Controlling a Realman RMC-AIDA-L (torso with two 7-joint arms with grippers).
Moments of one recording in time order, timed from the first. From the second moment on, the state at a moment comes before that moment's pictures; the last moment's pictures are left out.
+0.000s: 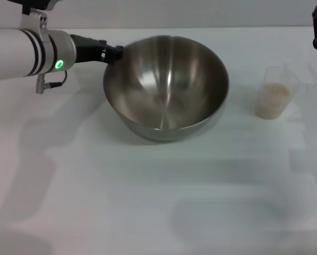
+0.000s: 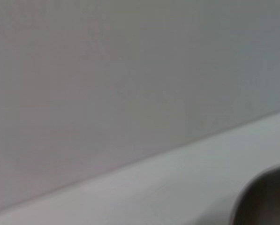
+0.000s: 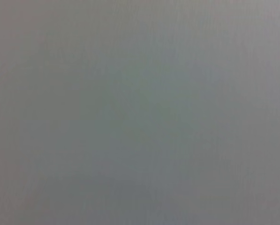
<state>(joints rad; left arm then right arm) -0.61 -2.07 -1.61 -0.99 2.35 -0.58 0.55 0.45 2.09 0.42 0.37 -1.71 -1.56 -0.37</state>
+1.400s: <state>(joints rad) -0.48 -2.07 -1.25 -0.61 2.44 0.89 0.23 0.44 2.09 0.57 0.44 -1.68 -1.49 -0.37</state>
